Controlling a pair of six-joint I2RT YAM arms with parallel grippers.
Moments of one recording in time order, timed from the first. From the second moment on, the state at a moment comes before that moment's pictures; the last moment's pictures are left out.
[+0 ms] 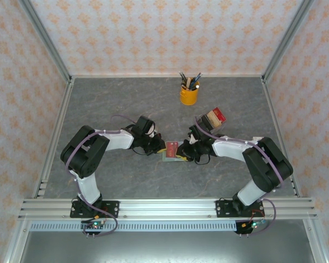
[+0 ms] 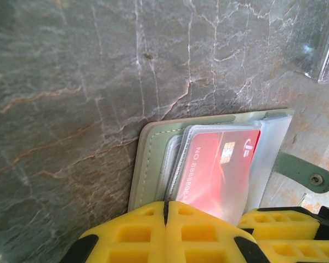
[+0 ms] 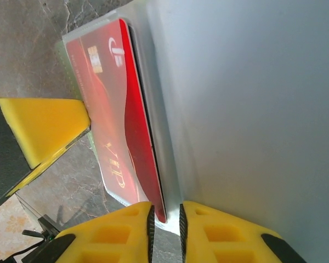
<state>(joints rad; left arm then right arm) -0.51 1.84 0.88 -0.09 0.53 -0.97 0.57 1.58 0.72 -0.20 -0.51 0.95</state>
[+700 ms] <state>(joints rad) -0.51 1.84 0.87 -0.06 0.53 -0.99 0.58 1.61 0.69 -0.10 -0.57 1.01</state>
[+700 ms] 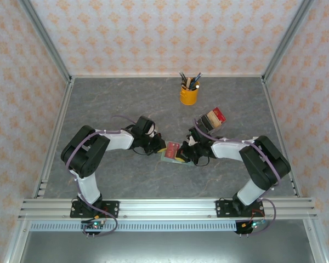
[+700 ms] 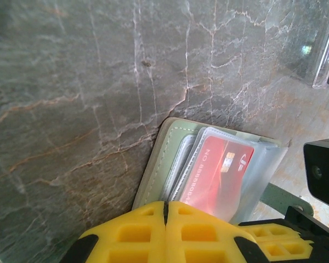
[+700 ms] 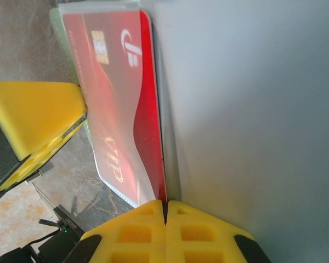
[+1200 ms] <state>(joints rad) -0.51 1.83 0.88 -0.06 0.53 -0.98 0.54 1.54 0.69 -0.12 -0.45 1.01</state>
